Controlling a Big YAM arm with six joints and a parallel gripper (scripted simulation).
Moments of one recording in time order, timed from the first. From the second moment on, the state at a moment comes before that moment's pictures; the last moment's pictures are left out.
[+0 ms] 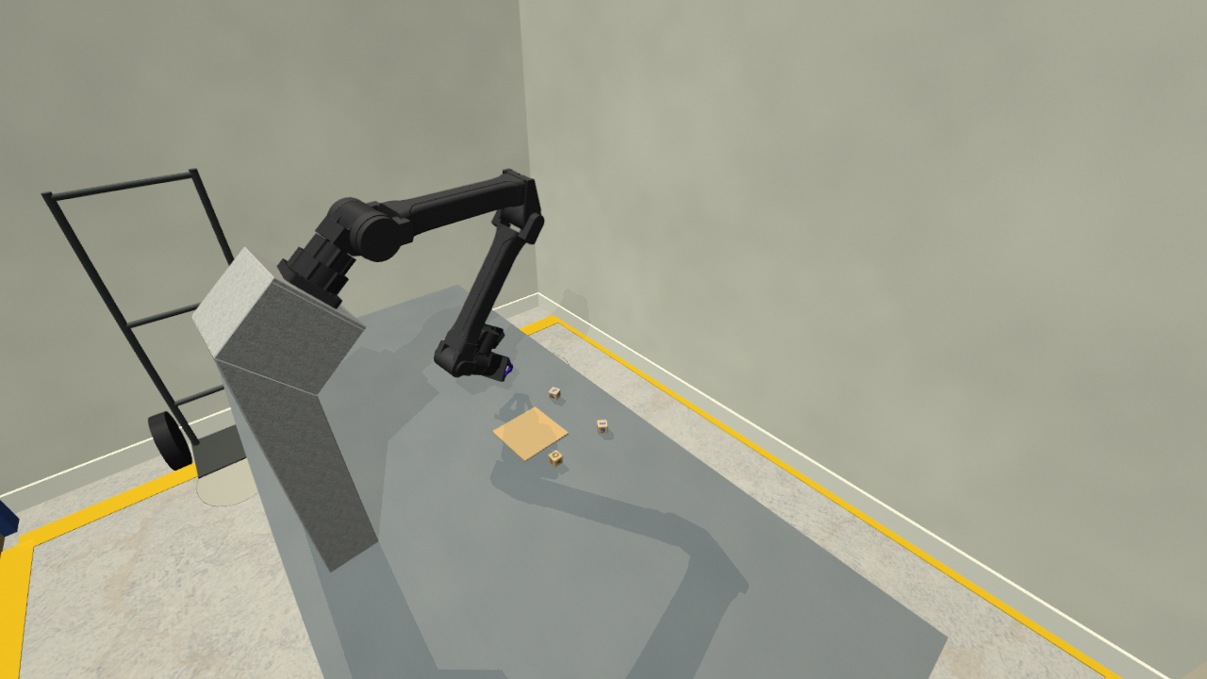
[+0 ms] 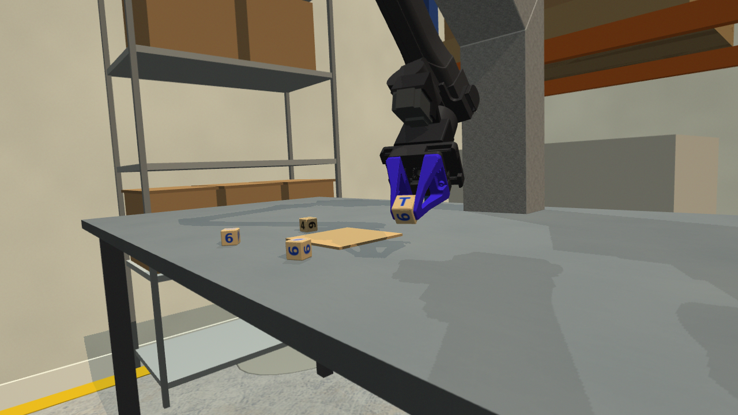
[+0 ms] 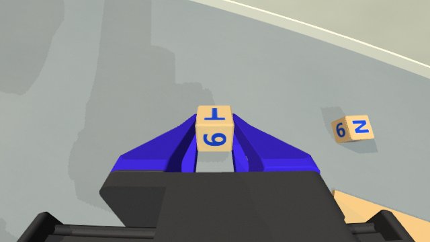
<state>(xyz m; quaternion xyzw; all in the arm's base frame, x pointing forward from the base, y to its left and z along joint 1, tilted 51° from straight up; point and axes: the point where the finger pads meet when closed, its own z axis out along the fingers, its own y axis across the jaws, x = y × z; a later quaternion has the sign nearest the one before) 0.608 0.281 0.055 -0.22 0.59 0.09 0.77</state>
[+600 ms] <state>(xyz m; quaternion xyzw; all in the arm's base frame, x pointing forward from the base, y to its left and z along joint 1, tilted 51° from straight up) 0.621 0.284 0.052 -0.22 0.56 0.09 0.79</state>
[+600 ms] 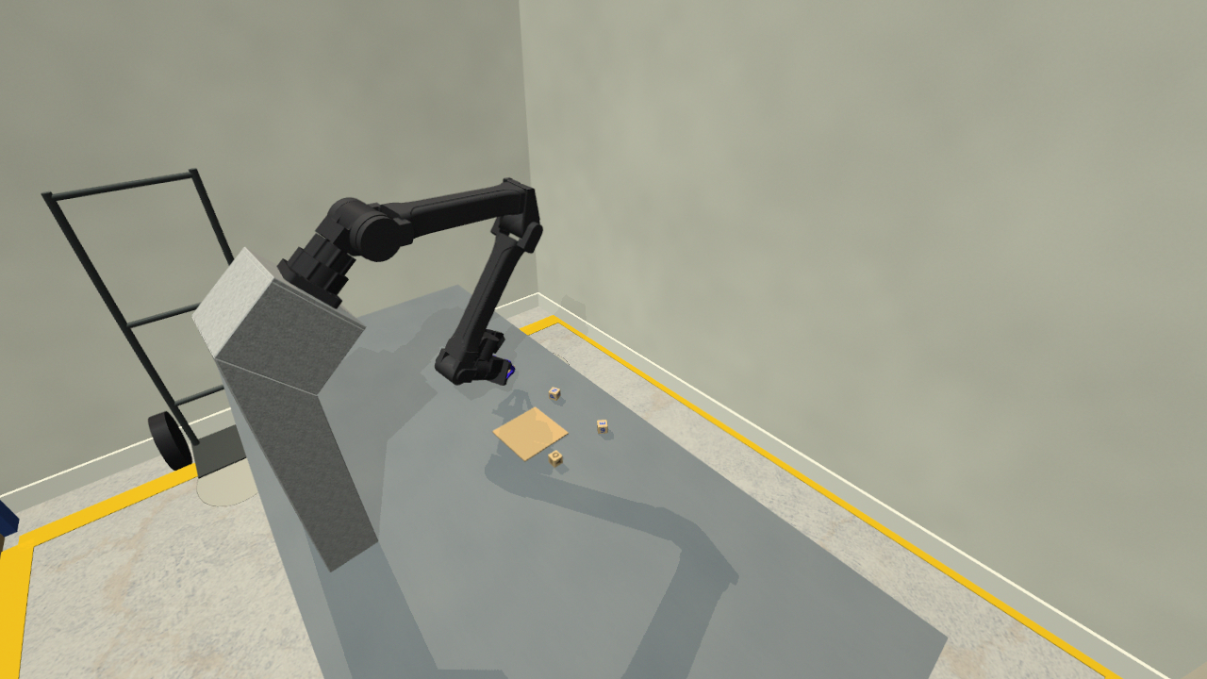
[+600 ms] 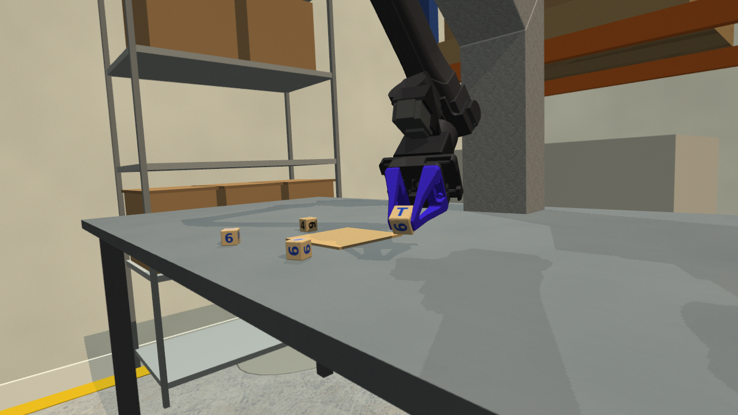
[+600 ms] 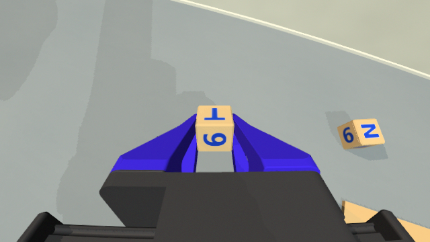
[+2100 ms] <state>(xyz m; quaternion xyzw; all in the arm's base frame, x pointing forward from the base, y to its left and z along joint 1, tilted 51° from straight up) 0.649 0.289 0.037 -0.21 0.55 0.09 0.80</state>
